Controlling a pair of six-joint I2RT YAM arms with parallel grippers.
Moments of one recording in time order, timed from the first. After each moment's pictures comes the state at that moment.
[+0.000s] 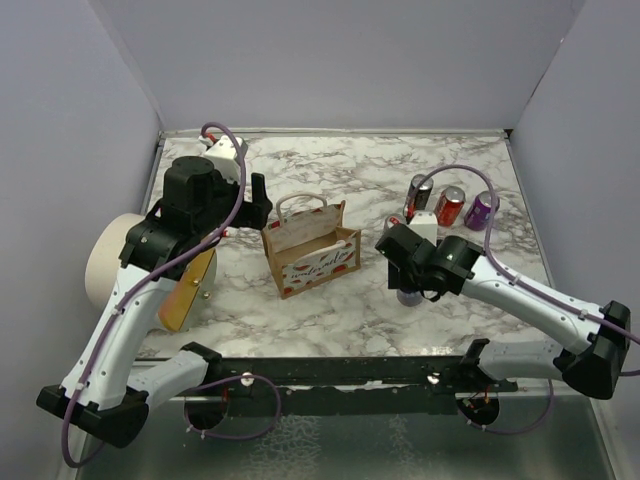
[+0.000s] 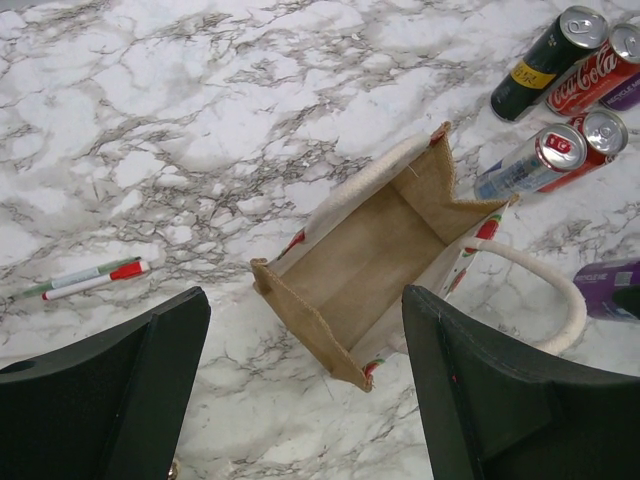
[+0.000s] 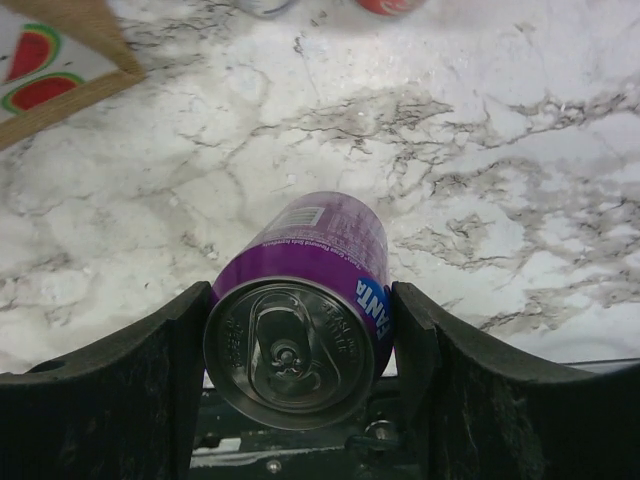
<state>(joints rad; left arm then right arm) -0.41 1.02 1.35 -0.79 0.02 -0.16 0.93 1.20 1.12 -1.11 0.54 0.82</state>
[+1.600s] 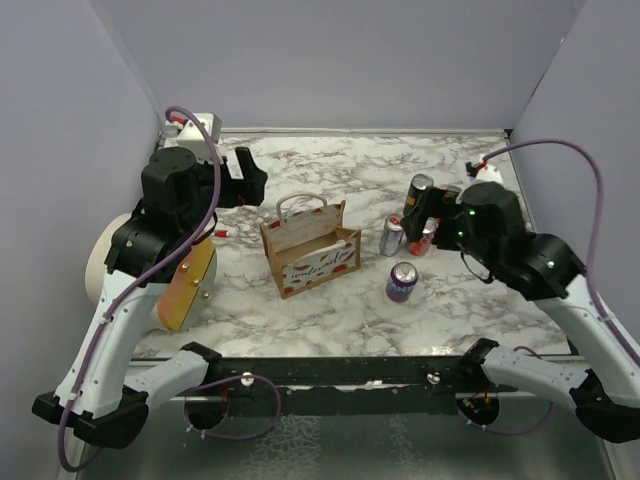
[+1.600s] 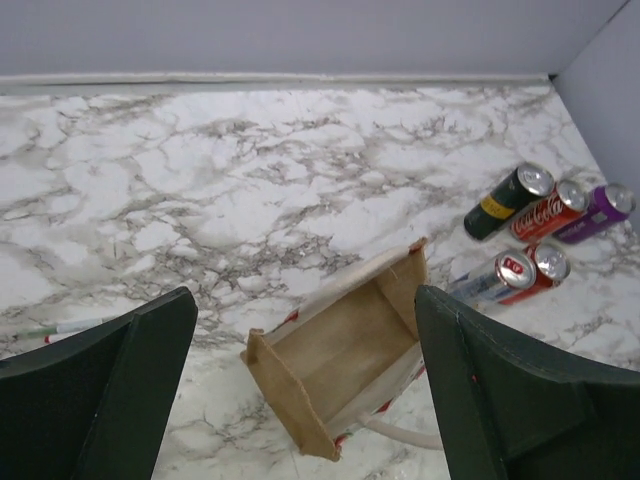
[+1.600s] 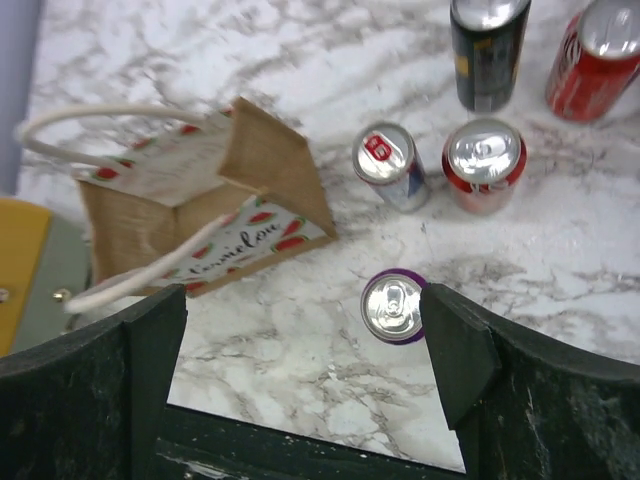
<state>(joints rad) -0.41 1.03 1.45 -0.72 -0.07 -0.29 0.70 0.99 1.27 -0.90 0.35 0.64</state>
